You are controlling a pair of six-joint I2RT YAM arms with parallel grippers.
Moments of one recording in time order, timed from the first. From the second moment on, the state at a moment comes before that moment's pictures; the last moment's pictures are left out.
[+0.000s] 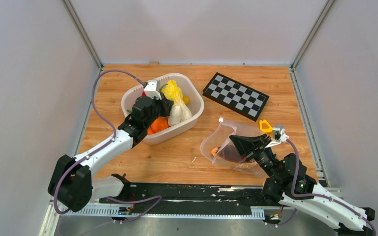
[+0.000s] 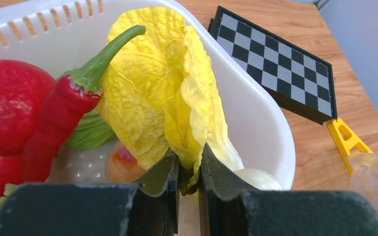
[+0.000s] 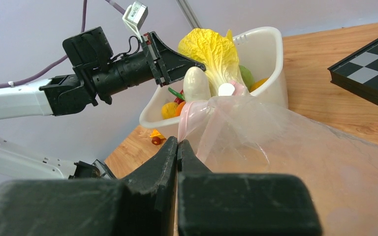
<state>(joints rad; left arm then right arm) -0.52 1.21 0.73 0.25 -0.08 -0.38 1.09 0.13 0.35 0.00 0.39 0.48</state>
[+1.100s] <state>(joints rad) -0.52 0.75 0.69 0.27 -0.04 -0.46 1.09 0.20 0.35 0.03 0.38 0.48</state>
